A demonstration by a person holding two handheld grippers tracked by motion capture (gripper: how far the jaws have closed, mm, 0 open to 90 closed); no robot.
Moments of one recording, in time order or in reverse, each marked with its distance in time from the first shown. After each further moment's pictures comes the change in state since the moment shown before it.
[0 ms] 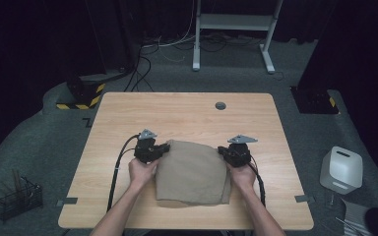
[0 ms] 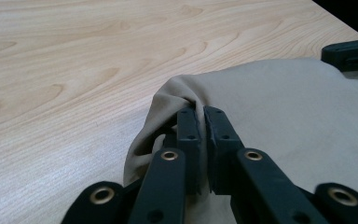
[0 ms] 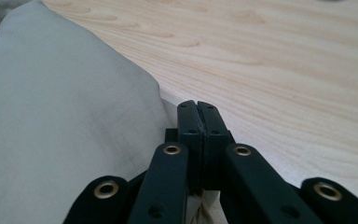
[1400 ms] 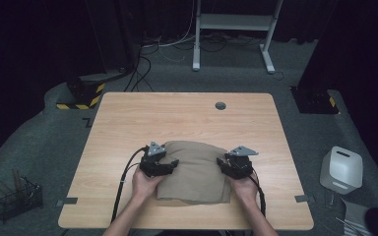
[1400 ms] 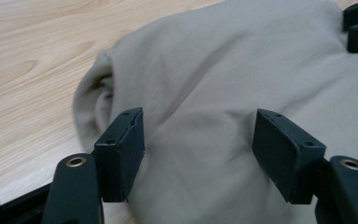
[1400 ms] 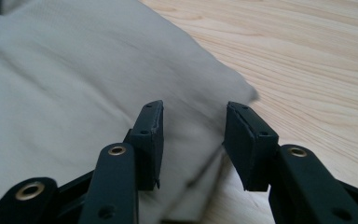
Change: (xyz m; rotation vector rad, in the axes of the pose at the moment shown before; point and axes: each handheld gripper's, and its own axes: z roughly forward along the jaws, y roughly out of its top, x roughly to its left) left arm -0.031 -0.033 0.001 0.016 0.067 0.109; right arm 0.017 -0.028 -0.018 0.007 -0.066 -0.022
